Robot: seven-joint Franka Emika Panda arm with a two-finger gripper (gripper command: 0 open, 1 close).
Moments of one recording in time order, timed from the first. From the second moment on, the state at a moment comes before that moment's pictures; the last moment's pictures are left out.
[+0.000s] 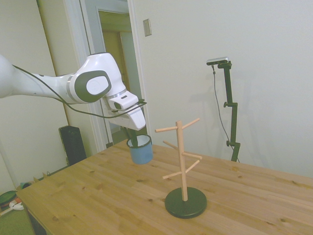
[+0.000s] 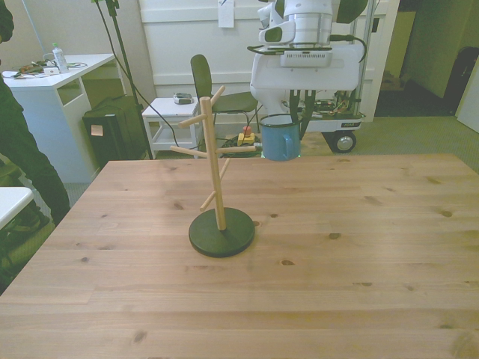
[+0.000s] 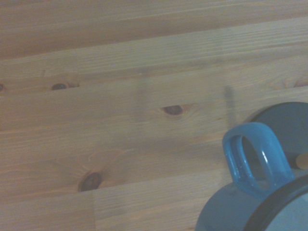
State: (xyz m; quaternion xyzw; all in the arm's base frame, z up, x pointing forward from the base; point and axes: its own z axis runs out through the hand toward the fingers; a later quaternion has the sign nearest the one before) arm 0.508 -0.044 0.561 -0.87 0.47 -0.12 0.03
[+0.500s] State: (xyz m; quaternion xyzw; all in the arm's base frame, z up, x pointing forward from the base) arm 0.517 -0.065 0.566 -0.87 0.48 -0.12 0.04
